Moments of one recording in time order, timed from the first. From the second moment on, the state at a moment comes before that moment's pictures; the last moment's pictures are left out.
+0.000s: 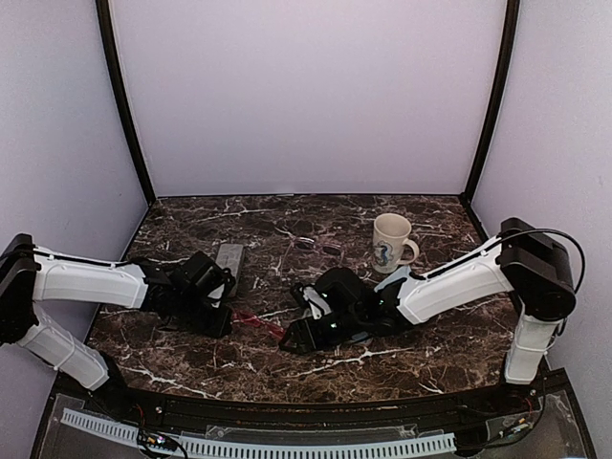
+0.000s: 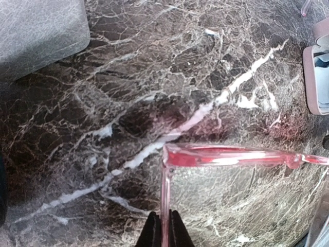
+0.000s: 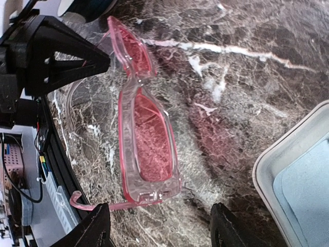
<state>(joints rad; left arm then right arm) -0.78 1.40 0.68 -0.43 0.02 -0.52 1.13 1.84 0.97 0.10 -0.27 0.70</state>
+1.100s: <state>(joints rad) -0.78 1.60 1.02 -0.78 0.33 -0.31 1.47 1.56 1.10 -0.33 0.23 -0.19</state>
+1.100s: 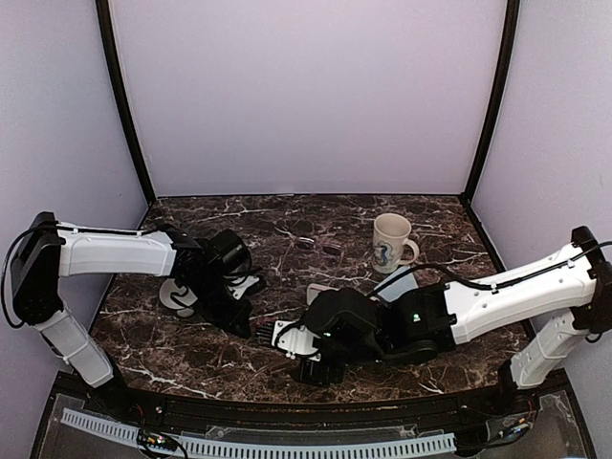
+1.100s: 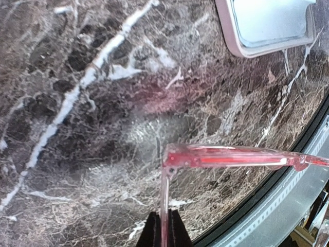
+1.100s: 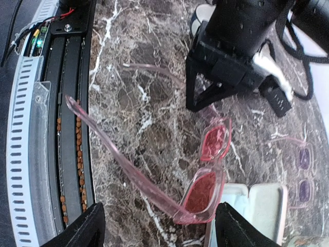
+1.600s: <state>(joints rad) -0.81 1.63 1.05 -0.80 0.39 -0.30 1.56 1.71 1.22 -0.44 0.37 -0.31</state>
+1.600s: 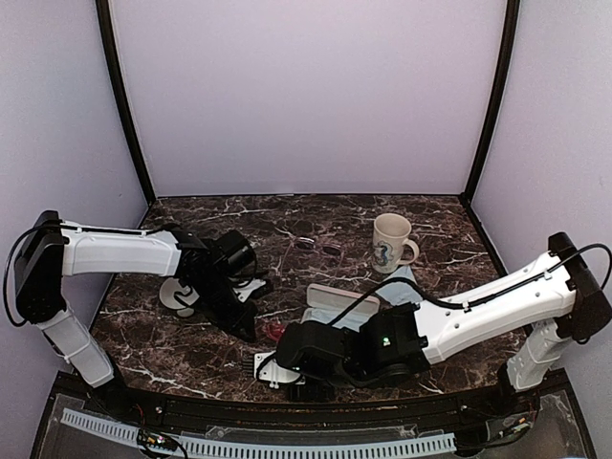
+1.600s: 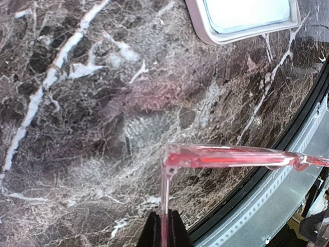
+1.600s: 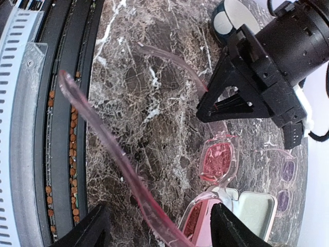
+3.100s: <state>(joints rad) -0.84 1.69 1.05 -0.75 0.49 -0.29 1.64 1.78 1.27 -0.50 0.62 -0.33</state>
